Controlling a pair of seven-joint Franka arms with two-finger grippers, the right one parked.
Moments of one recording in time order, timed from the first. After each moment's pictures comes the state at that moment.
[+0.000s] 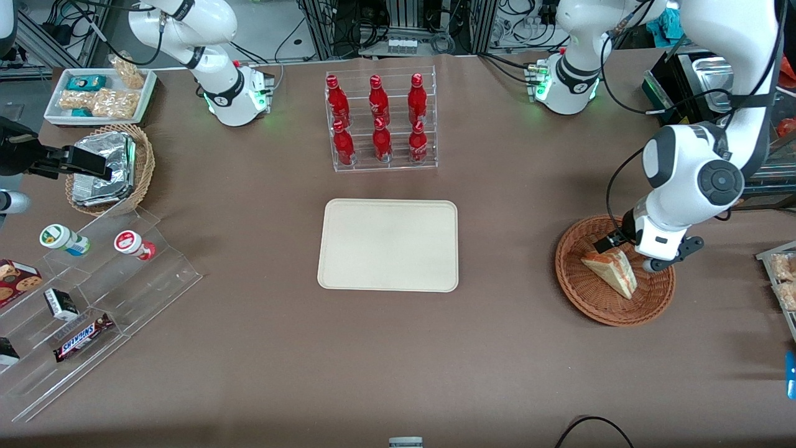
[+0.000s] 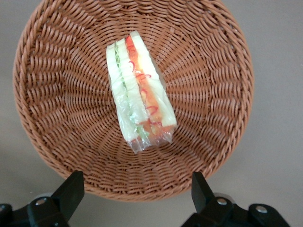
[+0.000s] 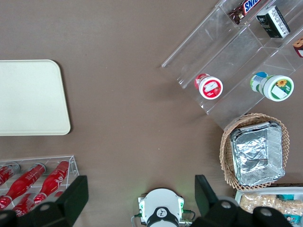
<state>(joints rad) 0.14 0.18 -0.18 -2.18 0.03 2.30 -0.55</state>
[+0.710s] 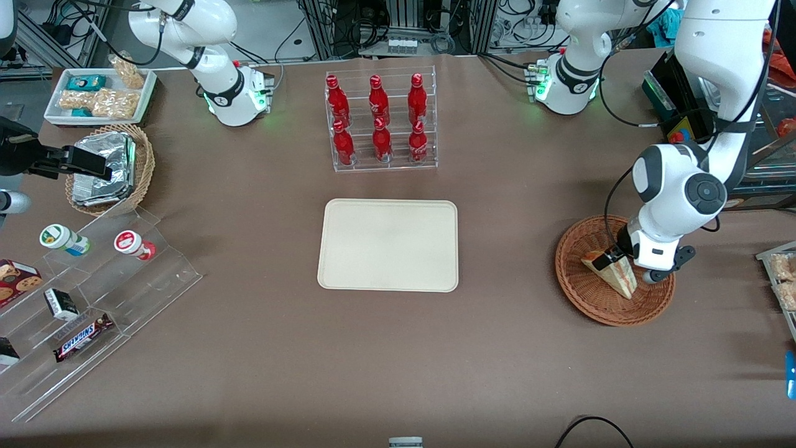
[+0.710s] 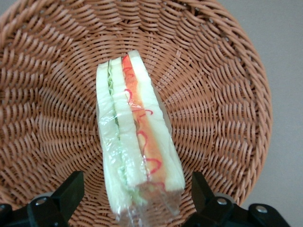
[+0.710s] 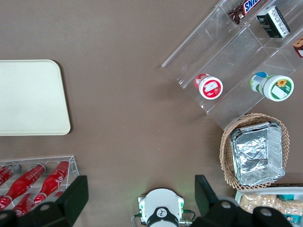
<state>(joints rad) 0.14 0.30 -0.15 -2.20 0.03 2.51 -0.60</state>
